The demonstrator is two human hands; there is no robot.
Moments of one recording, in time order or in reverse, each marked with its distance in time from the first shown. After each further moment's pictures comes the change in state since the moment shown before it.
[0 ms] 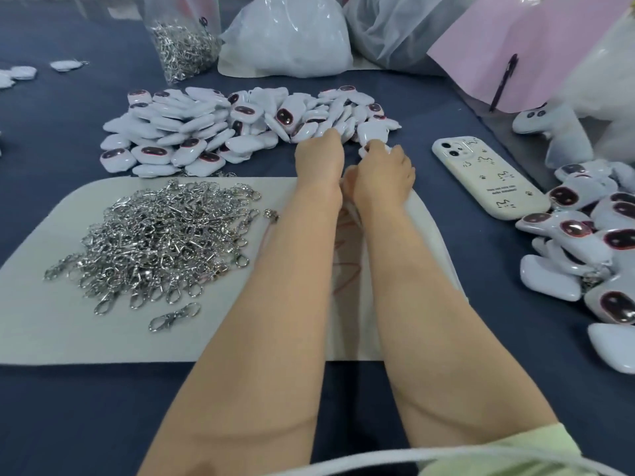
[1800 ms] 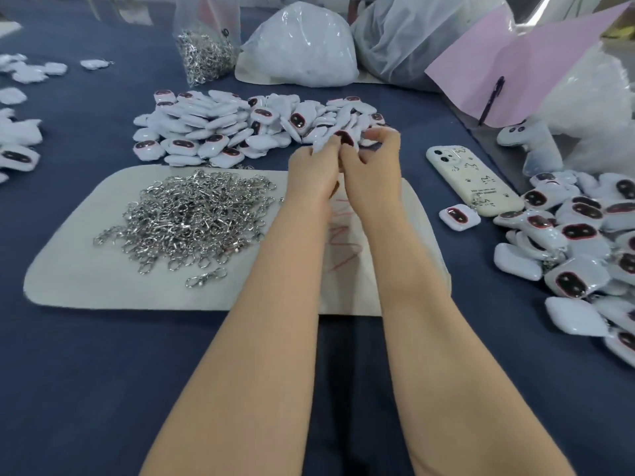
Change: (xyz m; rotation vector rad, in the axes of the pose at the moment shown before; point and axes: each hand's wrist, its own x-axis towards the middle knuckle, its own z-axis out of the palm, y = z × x) left_hand -0.051 0.005 -0.040 -0.069 -0.057 0.087; right_hand -0.073 -0.025 -0.046 0.832 -0.071 -0.079
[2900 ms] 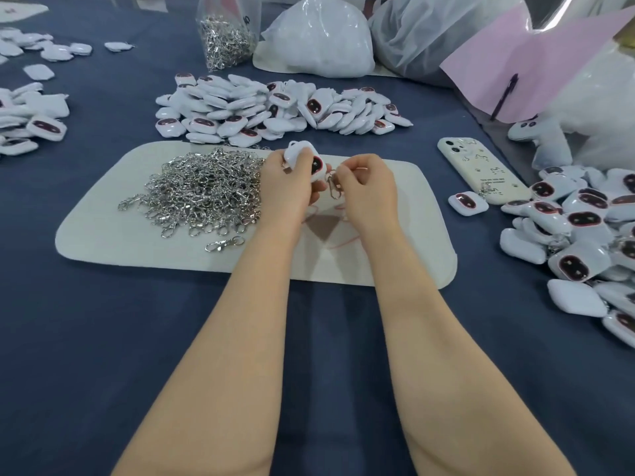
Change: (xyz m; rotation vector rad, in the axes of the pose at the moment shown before) left_hand -0.021 -0.030 -0.058 0.081 0.097 0.146; right_hand -0.038 0.025 0.005 -0.096 -0.091 -0.016
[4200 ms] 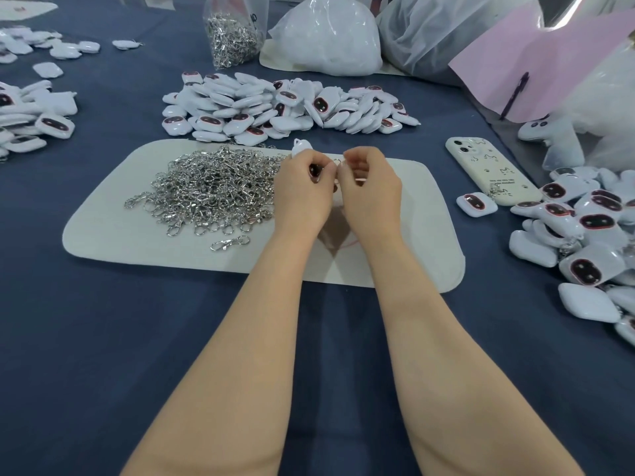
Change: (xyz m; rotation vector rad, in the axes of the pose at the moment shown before) left_hand -0.002 -0.006 0.002 0.545 0.017 0.396; right_hand 0.000 0.001 0.007 -0.149 0.050 -0.171
